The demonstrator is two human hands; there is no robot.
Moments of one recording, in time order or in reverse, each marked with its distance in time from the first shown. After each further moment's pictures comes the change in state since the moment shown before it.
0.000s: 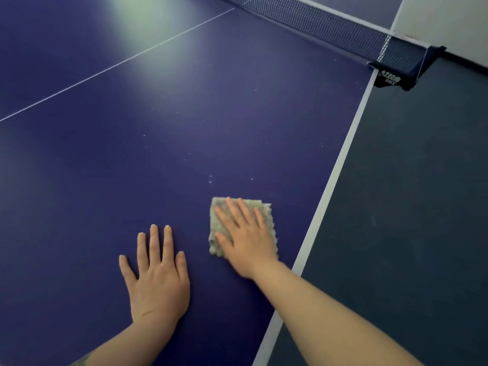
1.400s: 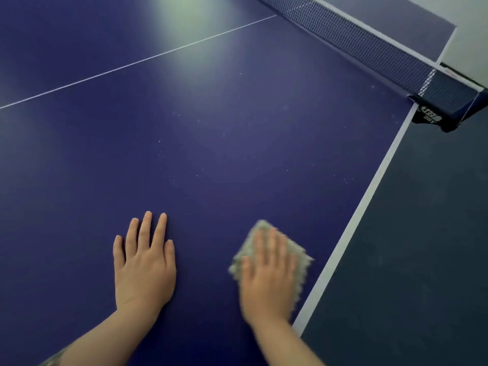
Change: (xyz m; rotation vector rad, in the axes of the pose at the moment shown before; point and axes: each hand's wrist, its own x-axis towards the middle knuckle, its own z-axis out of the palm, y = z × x) left_hand 0.070 0.000 0.003 -0.002 0.134 -0.030; right_hand -0.001 0.014 0.008 0.012 0.206 0.308
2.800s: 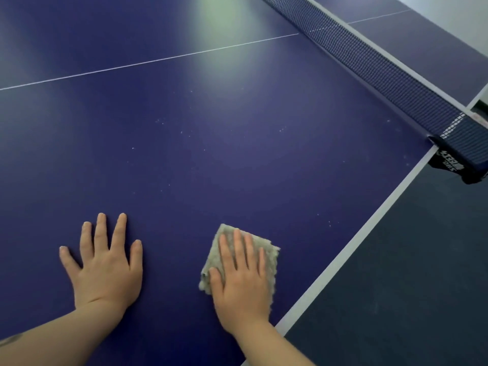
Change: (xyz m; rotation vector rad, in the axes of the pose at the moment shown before) left_hand 0.029 0.073 0.002 -0.021 -0.042 -0.382; right_hand 0.092 0.063 -0.021 -0.034 -0.130 -0.407
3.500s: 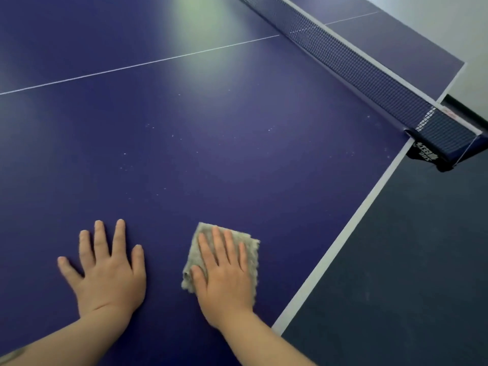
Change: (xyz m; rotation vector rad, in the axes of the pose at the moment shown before) left_hand -0.002 0.004 0.000 0.014 -0.049 -0.004; right_hand 0.007 -0.028 0.006 0.016 0.013 -0.032
